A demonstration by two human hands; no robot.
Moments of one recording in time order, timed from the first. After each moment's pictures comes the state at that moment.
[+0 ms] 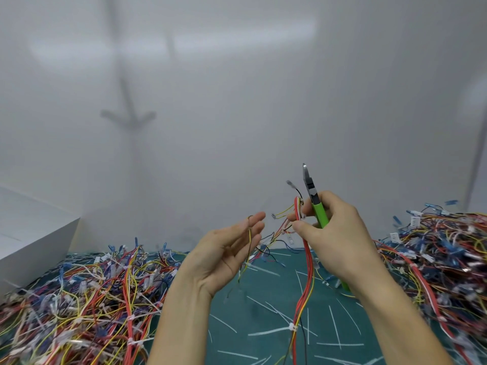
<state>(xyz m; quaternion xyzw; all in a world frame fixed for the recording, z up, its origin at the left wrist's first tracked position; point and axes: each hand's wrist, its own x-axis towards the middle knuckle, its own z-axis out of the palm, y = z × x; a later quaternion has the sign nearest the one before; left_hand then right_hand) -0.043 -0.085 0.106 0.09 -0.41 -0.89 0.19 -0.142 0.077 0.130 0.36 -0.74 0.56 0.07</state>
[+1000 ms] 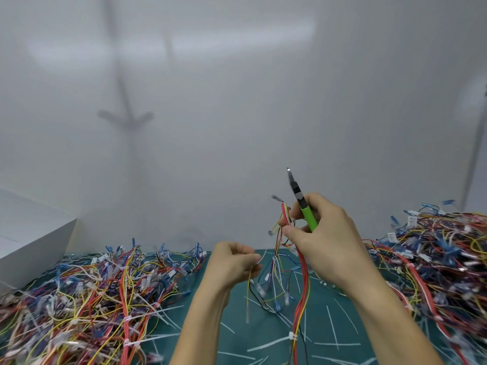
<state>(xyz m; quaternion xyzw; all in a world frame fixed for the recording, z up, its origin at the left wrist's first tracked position) -0.066 -0.076 0.076 0.30 -0.65 -0.65 0.26 -0.138 0.075 0.130 0.38 -0.75 0.53 0.07</state>
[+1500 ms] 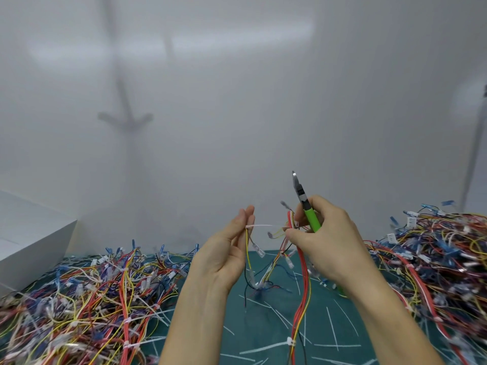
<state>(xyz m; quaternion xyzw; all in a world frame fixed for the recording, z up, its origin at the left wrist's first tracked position) -0.059 -0.061 0.121 0.15 -0.24 -0.91 0.30 -0.142 0.076 0.131 0.36 -0.76 0.54 0.07</state>
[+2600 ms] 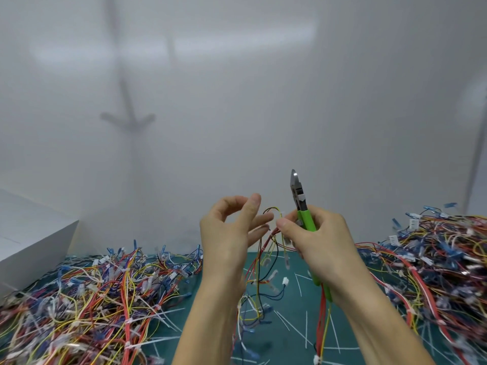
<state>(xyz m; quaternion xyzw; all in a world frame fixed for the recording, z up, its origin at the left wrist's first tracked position) -0.050 -0.035 0.133 0.13 -0.53 -0.69 0.48 -0.134 0.064 0.123 0.37 -0.67 0.64 0.00</state>
